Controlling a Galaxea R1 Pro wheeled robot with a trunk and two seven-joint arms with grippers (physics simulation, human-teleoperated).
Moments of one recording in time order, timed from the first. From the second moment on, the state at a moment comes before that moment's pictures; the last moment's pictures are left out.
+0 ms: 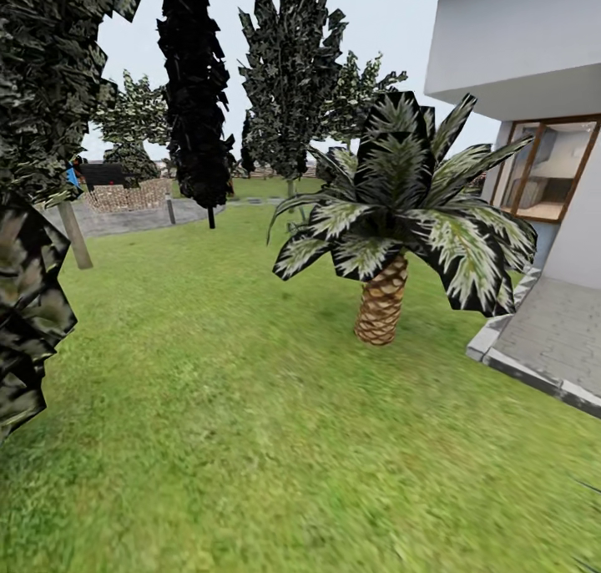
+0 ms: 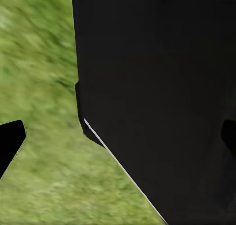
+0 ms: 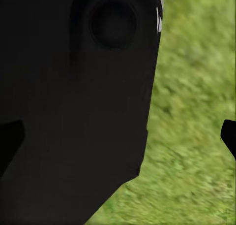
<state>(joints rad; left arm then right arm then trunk) 0.07 0.04 0.01 0.00 0.00 0.00 -0.07 -0.07 -0.03 0.01 0.08 0.08 0.01 0.01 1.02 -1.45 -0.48</state>
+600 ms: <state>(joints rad) 0.07 0.04 0.01 0.00 0.00 0.00 -0.07 -0.07 -0.03 0.01 0.08 0.08 0.01 0.01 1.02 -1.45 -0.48</state>
